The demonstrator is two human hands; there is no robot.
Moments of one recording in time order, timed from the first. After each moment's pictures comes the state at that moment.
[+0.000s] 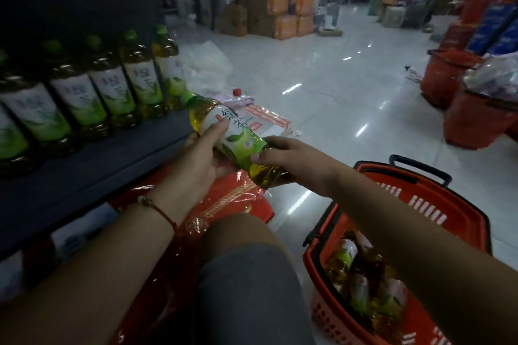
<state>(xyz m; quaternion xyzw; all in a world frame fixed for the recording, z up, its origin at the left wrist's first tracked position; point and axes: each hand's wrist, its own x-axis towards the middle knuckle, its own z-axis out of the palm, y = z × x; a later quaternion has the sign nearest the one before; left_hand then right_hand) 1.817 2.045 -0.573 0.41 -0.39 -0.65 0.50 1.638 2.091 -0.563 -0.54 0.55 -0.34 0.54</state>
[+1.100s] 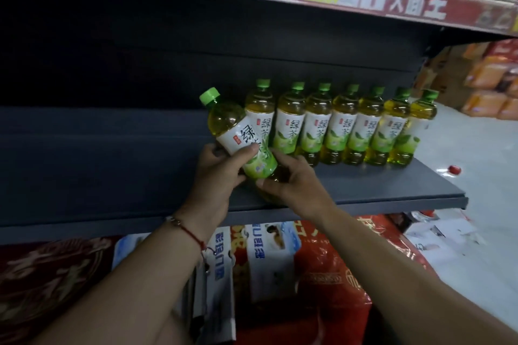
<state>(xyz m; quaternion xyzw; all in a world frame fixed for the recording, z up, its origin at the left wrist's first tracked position) 2.170 2.118 -0.561 0.48 -0.27 -0.39 0.74 2.039 2.040 -0.579 -0.80 0.37 -0.30 0.36</state>
